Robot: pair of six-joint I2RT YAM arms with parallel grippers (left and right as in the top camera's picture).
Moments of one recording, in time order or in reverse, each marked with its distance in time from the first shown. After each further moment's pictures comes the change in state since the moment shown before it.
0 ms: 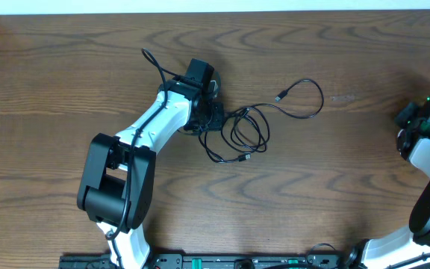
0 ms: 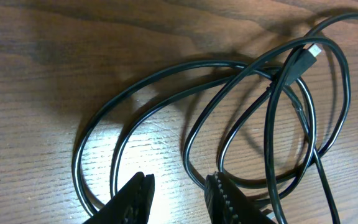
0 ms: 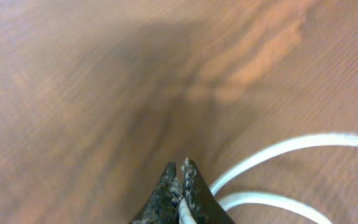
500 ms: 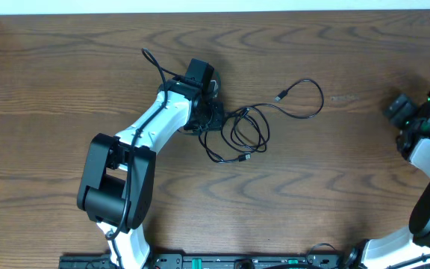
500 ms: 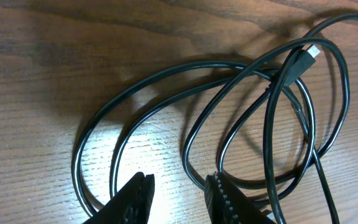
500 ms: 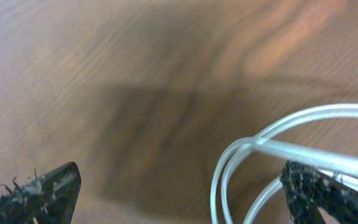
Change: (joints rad) left arm 0.000 0.000 0.000 0.002 0.000 0.000; right arm -0.002 -0.016 0.003 -0.111 -0.101 0.019
